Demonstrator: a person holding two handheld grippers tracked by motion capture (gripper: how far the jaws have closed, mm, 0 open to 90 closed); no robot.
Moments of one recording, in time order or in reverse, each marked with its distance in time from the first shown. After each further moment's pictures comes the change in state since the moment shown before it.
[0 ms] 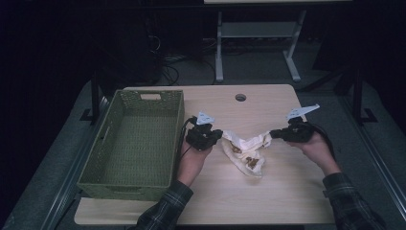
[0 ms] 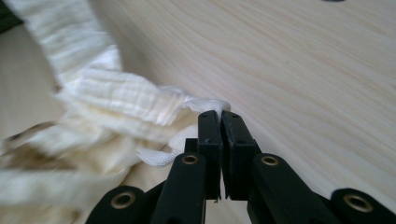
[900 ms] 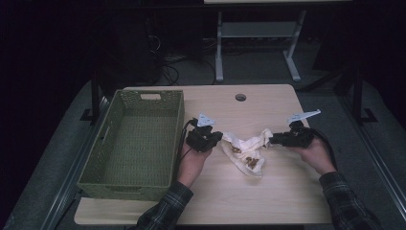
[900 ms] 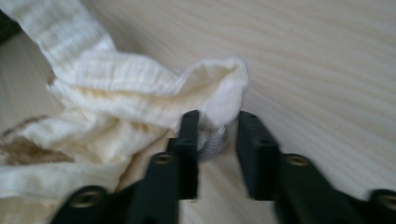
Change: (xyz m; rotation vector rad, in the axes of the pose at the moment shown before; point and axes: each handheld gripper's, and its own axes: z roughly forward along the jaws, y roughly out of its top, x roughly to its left) left arm -0.001 -0.005 0.001 0.015 0.002 0.004; right arm -0.002 -0.021 0.007 0.003 0.023 0.119
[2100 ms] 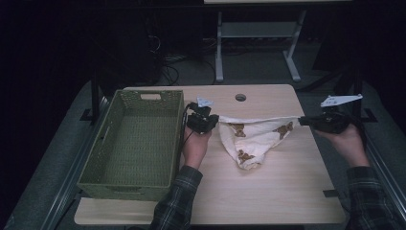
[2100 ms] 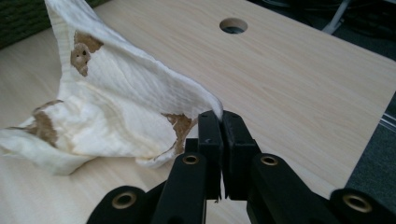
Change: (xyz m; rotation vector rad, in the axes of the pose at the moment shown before) left arm 0.028 0.036 0.024 0.001 0.149 -0.089; right arm -0.026 0.020 -0.091 -0.106 -0.170 -0.081
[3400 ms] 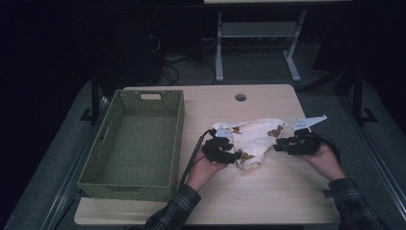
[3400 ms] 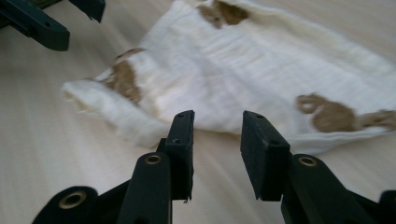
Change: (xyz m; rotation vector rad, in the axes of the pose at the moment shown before) left arm -0.058 -0.064 0.004 0.125 -0.340 0.187; right arm 0.066 -0.031 0.050 0.103 0.187 -0.052
